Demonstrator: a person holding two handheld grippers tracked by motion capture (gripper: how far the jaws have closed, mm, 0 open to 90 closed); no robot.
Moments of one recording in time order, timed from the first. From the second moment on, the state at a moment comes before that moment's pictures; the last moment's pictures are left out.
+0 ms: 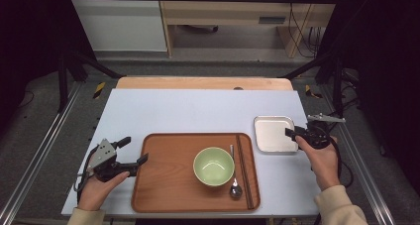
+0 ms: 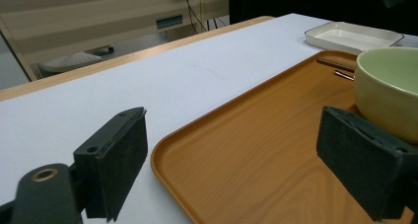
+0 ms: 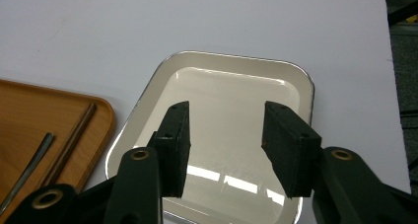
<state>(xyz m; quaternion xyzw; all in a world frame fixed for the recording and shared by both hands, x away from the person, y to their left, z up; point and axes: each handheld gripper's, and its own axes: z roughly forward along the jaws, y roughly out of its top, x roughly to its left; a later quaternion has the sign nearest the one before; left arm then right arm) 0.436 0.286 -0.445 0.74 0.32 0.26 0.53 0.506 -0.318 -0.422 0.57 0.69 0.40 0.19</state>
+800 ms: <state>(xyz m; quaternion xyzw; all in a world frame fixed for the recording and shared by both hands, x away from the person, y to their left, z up) 0.436 0.286 -0.446 0.74 0.32 0.26 0.53 0.510 -0.338 -0.436 0.58 0.68 0.39 0.21</state>
